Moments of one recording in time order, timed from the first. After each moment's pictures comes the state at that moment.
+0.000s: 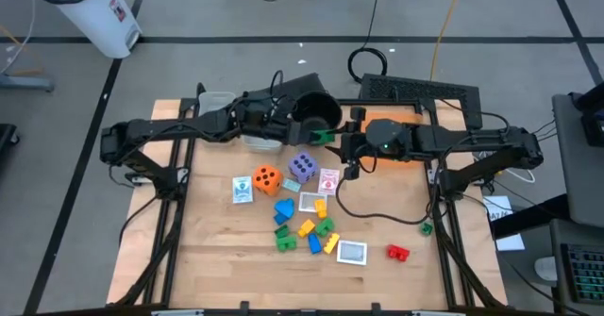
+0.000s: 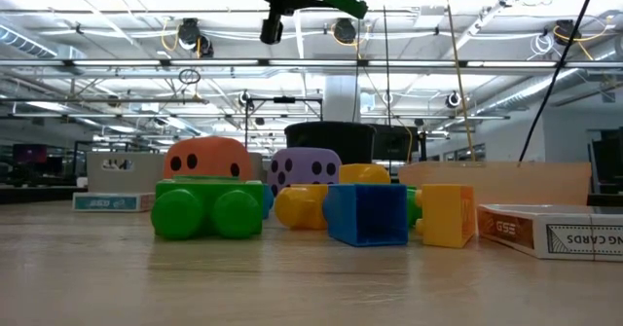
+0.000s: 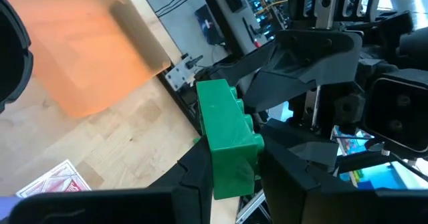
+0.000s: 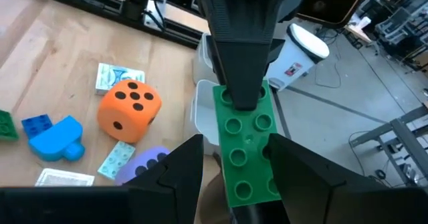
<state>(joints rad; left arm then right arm) 0.24 1.49 1.24 0.01 0.30 -0.94 -0.01 1.29 1.24 -0.38 0.33 -0.38</state>
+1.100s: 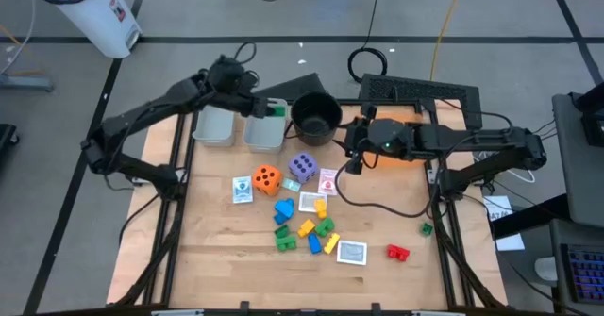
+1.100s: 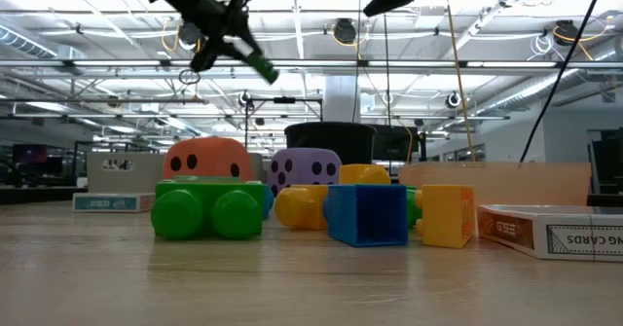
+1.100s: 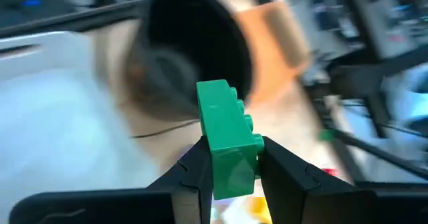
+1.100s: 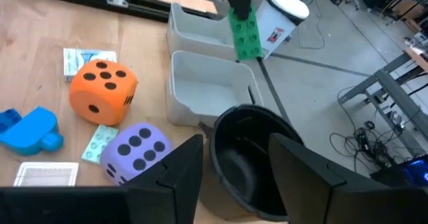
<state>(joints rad) 0.65 1.34 1.24 -0.60 0.38 -0.59 -0.03 1.25 1.18 -0.43 0.42 -0.23</state>
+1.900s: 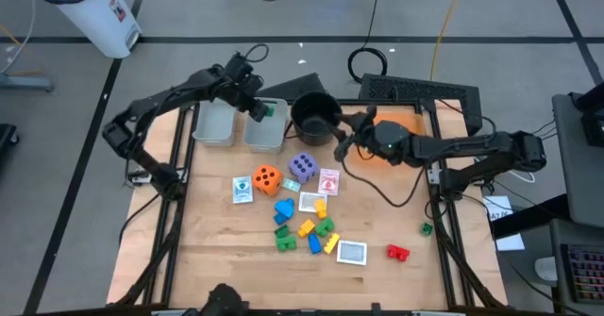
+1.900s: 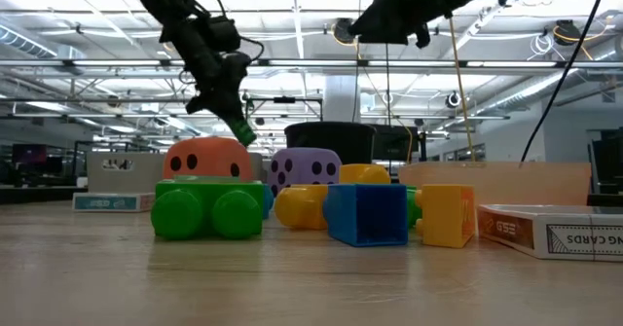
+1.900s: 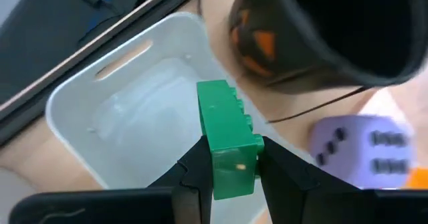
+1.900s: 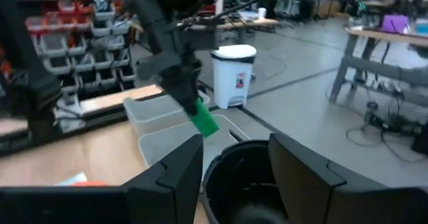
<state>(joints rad) 0.81 1.58 1.25 -0.71 0.31 -0.08 -0.12 1.25 0.83 0.30 0.50 0.08</state>
